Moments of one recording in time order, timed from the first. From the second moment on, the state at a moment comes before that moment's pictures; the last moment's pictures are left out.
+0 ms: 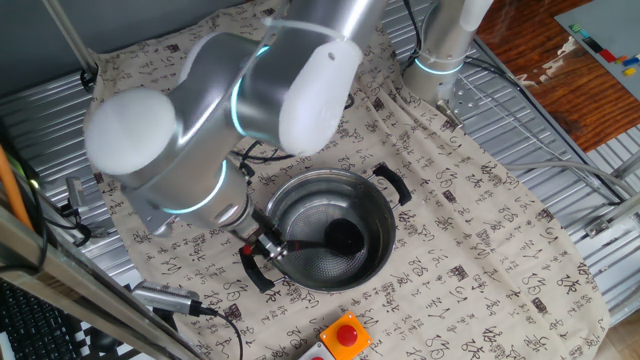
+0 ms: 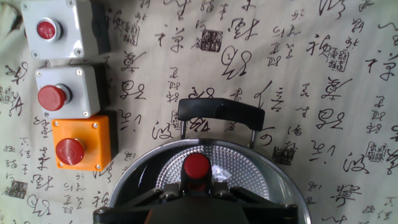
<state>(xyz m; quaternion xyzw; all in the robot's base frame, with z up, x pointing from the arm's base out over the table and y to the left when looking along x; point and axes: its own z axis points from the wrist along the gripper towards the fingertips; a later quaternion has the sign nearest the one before) 0.555 0.267 0.201 0.10 -0.98 -0.05 0.13</state>
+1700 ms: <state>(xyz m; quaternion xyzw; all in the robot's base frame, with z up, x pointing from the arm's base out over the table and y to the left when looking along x) 0.540 0.265 0.189 0.10 -0.99 -0.05 0.05</state>
